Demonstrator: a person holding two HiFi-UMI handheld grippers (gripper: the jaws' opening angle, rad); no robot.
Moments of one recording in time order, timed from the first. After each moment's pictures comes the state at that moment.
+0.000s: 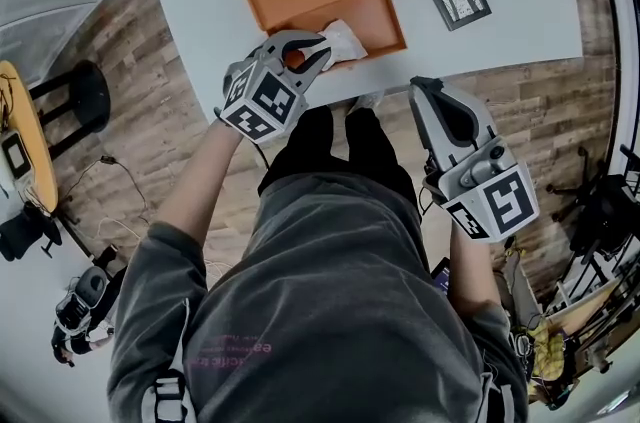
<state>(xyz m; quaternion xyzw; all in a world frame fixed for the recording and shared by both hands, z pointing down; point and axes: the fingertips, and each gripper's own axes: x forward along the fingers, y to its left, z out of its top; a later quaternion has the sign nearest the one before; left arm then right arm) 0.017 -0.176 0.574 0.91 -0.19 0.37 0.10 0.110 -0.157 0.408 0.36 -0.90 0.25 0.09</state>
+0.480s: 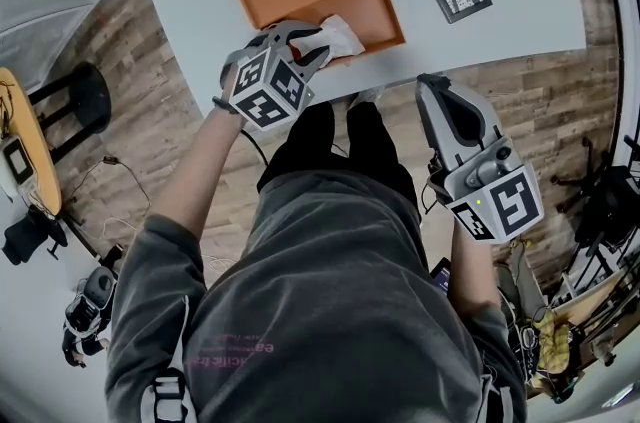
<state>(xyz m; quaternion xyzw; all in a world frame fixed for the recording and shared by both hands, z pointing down) 0.020 -0.174 0.610 0.88 -0.15 0.45 0.08 0.125 -0.157 0.414 0.38 -0.88 0.26 0.08</state>
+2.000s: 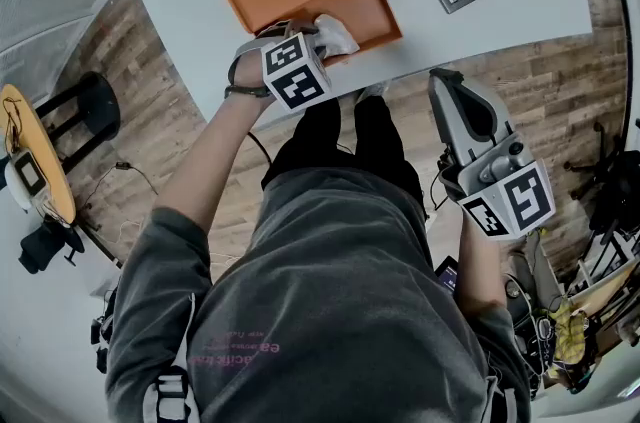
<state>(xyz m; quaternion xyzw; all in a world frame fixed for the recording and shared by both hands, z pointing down) 0.015 -0.165 0.673 0.79 -0.08 0.60 0.10 0.151 -0.162 0.425 0.41 -0.86 0.28 0.07</state>
